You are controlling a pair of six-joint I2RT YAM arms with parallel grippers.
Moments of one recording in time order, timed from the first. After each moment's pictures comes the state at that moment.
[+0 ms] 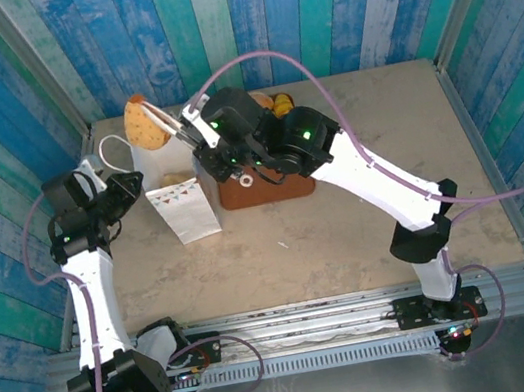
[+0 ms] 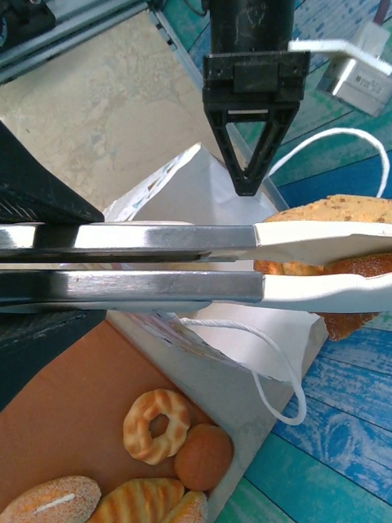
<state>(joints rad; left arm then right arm) 0.31 1.02 0.96 -0.51 0.61 -0.49 1.07 1.99 2.47 -1.07 0.19 0.17</state>
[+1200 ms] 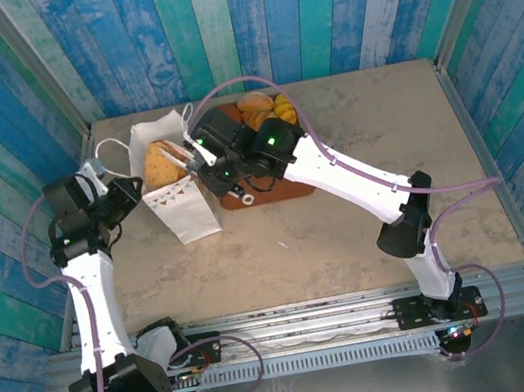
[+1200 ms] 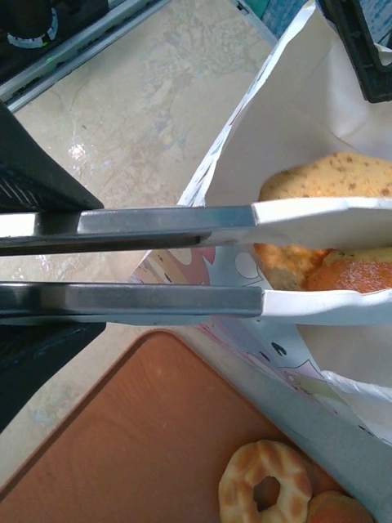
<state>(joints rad) 0.31 1.01 0.96 -0.56 0.57 -0.44 1.02 2.06 2.31 -1.09 0.07 0.27</state>
